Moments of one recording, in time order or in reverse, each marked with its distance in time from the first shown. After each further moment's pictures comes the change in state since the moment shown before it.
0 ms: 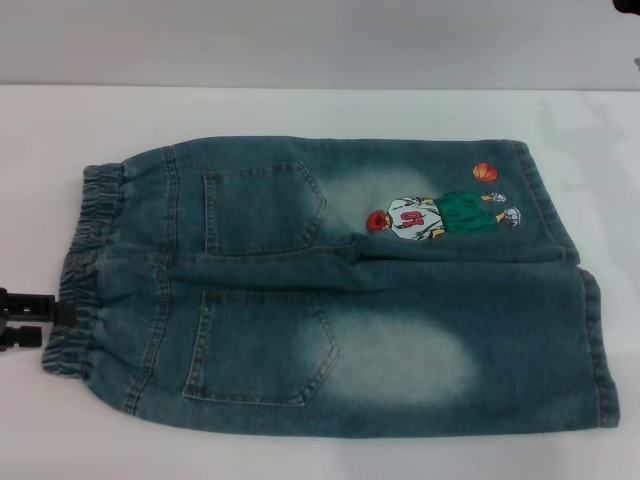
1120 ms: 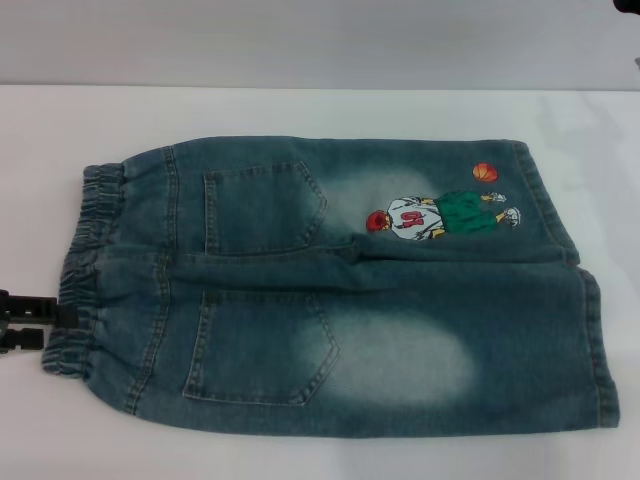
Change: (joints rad) left arm -0.001 0.000 0.006 0.000 -0.001 0.007 0.001; right arm 0.000 -0.001 0.000 0.000 0.000 0.000 0.000
